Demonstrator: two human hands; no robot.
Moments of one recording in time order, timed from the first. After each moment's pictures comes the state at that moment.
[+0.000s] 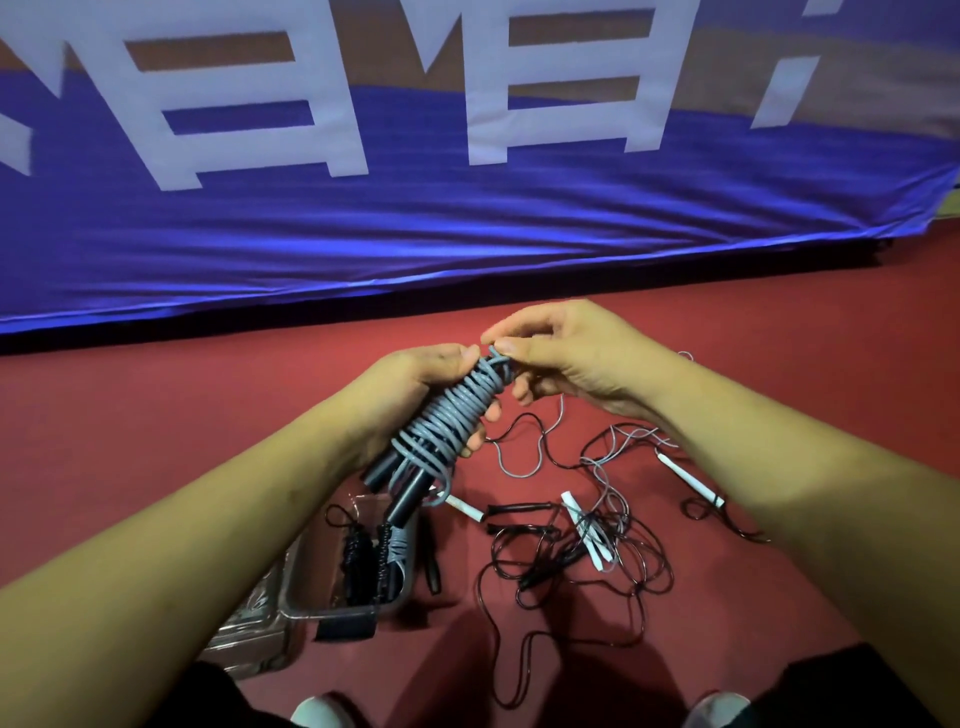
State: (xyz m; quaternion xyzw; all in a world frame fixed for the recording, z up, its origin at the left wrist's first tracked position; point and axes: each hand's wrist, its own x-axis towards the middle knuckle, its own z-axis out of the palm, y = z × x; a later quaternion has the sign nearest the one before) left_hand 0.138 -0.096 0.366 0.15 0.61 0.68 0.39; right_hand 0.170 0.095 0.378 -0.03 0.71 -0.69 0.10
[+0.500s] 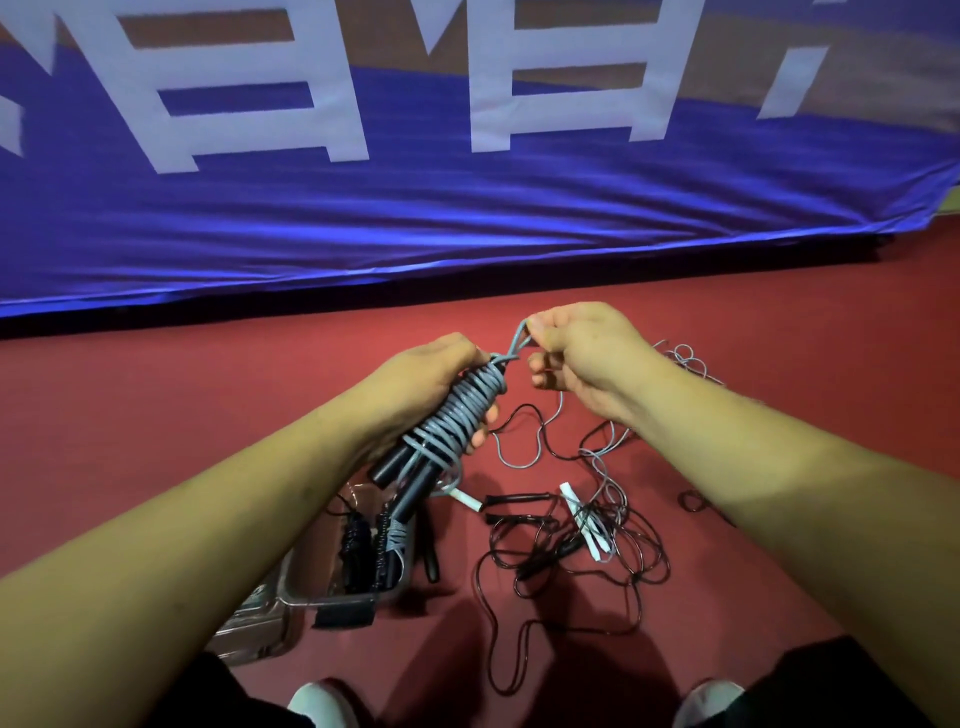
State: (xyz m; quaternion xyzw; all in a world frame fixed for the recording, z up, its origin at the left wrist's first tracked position) left_hand 0.141 -0.086 0.360 0.11 0.68 0.64 0.33; right_hand 0.166 0.082 0.366 0.15 0.66 -0.73 0.01
